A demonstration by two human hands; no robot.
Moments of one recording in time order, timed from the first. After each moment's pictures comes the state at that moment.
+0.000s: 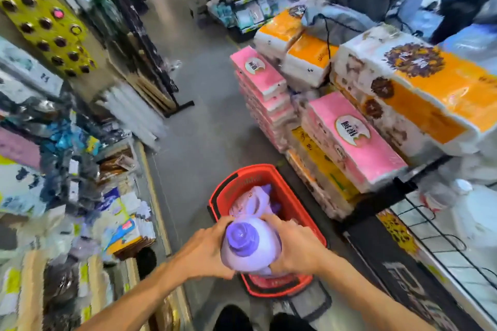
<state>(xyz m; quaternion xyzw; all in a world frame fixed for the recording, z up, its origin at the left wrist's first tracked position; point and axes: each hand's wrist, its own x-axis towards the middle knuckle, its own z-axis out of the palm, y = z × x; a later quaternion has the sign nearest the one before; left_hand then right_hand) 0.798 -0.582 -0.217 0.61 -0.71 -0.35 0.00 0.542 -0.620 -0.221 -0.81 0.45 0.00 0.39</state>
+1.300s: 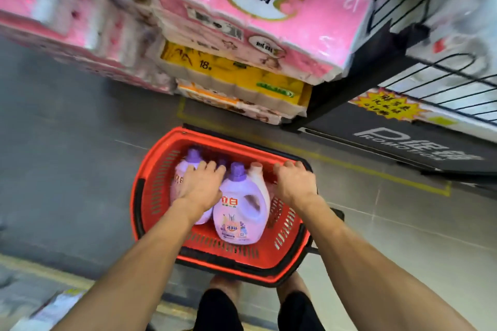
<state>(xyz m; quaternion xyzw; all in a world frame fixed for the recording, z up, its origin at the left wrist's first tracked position) 0.716 -0.877 -0.571 0.25 -0.92 -0.07 -0.31 0.529 -0.732 -0.562 -0.42 0.84 0.14 0.32</state>
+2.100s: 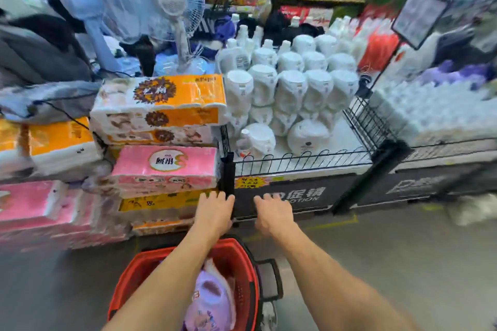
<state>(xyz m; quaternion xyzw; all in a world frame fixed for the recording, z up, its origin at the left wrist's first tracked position) 0.590 -0.742 -0.216 0.11 -0.98 0.04 -0.13 0.511 -0.592 -0.214 -0.31 0.93 0.05 0.17</state>
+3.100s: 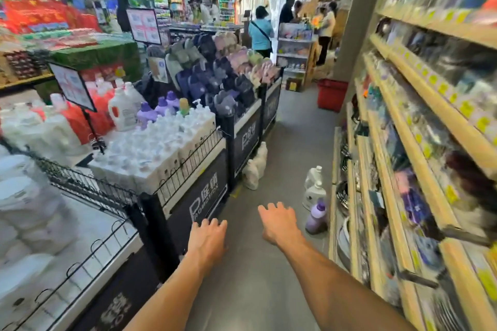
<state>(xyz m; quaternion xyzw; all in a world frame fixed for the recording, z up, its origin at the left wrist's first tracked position) 0.336 -0.122 -0.149 -0.36 -0.93 0.07 -0.06 0.423 0.059 -0.118 0.19 0.98 0.02 0.08</state>
